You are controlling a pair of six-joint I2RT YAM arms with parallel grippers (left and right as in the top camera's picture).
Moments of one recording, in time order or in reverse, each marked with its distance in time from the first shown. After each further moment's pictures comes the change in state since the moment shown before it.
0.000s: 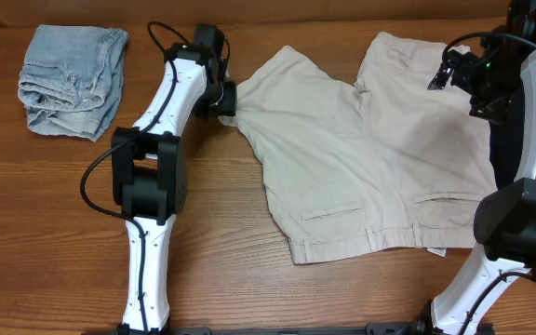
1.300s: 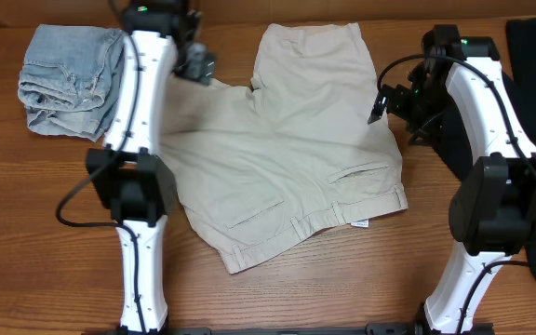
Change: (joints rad) left arm 0.037 -0.051 0.410 -0.259 -0.220 0.310; right arm 0.199 0.041 -0.288 0.133 -0.038 0.105
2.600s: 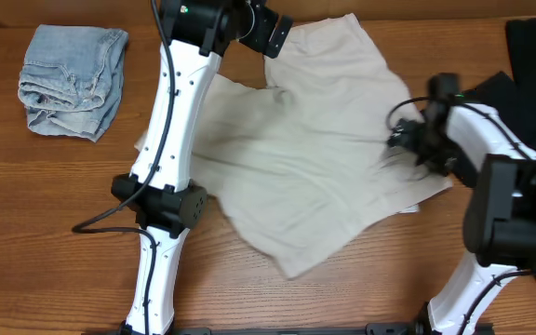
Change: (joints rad) left arm -0.194 -0.026 0.325 0.044 0.237 0.076; right arm -0.102 -0.076 -0.500 0.557 0.270 0.082
